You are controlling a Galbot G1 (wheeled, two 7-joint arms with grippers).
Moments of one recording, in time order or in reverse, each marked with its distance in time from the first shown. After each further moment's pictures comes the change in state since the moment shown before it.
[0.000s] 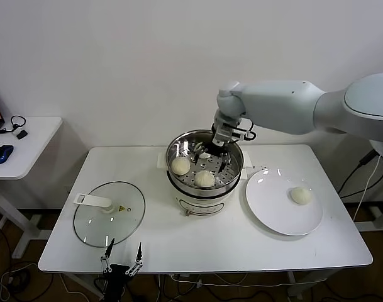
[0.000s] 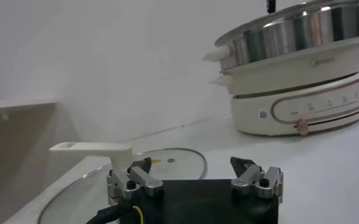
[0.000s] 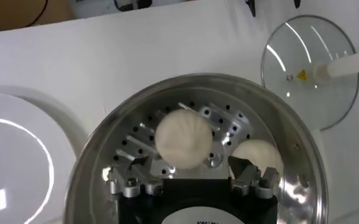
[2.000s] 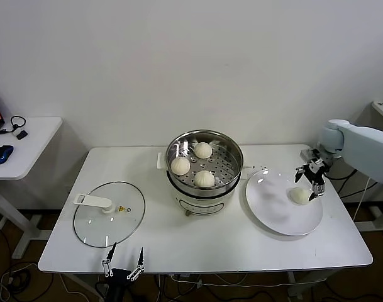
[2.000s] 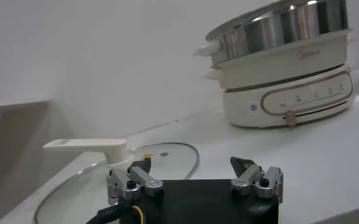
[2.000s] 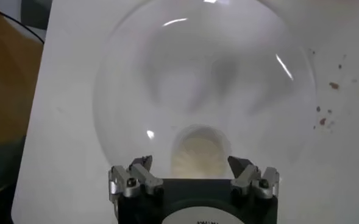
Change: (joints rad) left arm 0.021 0.000 0.003 0.002 0.027 0.001 0.001; right arm -0.364 -0.490 0.246 -0.198 -0.097 -0.502 -0.205
